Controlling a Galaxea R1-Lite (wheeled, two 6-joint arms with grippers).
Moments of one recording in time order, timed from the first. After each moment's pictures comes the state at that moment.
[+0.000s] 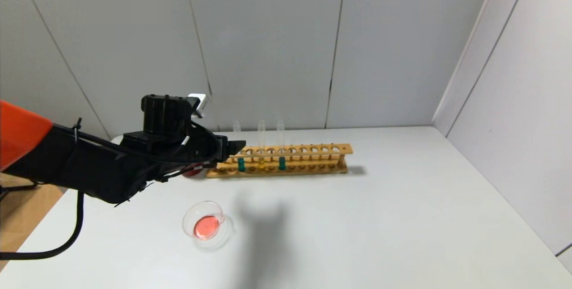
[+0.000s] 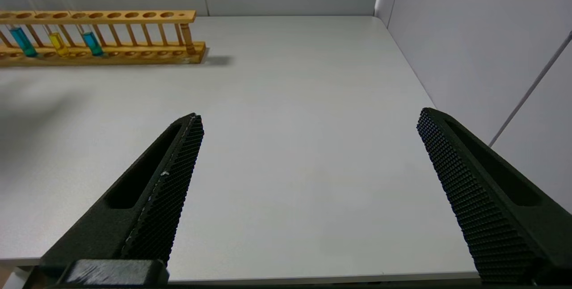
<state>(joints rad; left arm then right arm) -0.34 1.90 -0.93 -0.60 -0.04 -0.11 0.00 0.00 0.00 0.00 0.00 0.00</state>
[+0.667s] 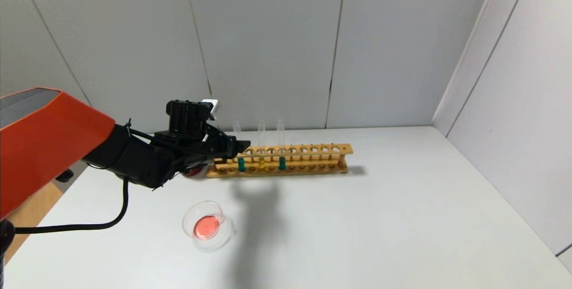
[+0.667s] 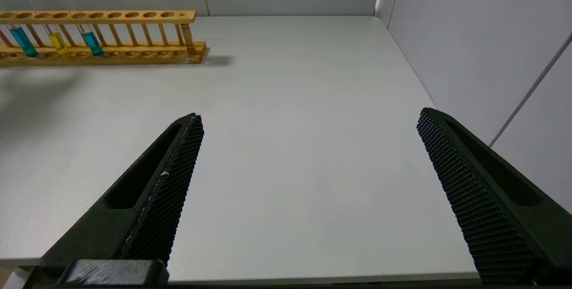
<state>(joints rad) -0.31 2.10 -1.10 -0.60 -0.04 -0.11 0.00 0.00 0.00 0.00 0.00 0.00</state>
